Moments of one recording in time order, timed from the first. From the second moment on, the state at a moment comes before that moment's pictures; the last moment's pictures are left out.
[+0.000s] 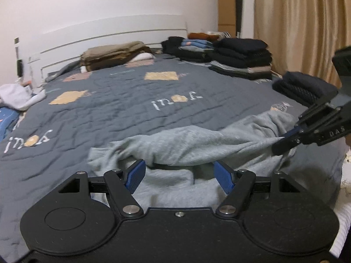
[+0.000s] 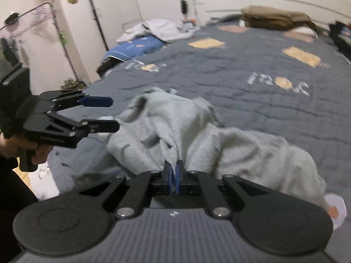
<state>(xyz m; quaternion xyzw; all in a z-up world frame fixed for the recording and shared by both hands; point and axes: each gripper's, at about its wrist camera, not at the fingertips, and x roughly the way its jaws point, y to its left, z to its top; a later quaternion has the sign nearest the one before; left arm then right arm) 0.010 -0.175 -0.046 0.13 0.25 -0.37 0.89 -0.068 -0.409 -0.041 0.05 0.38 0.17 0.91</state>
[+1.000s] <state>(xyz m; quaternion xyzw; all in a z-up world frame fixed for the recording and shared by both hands) 0.053 -0.203 -0.099 0.16 0.29 -0.37 0.87 -0.003 -0.372 -0.078 0.04 0.37 0.13 0.92</state>
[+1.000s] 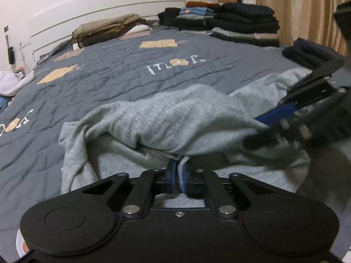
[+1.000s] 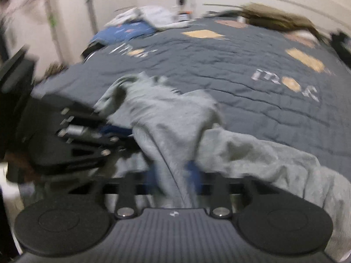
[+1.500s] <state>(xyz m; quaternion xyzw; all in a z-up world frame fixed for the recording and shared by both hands) 0.017 -0.155 -0.034 0.08 0.26 -0.51 0.82 -0.040 -0.473 -0.017 0.21 0.26 0.05 0.94</state>
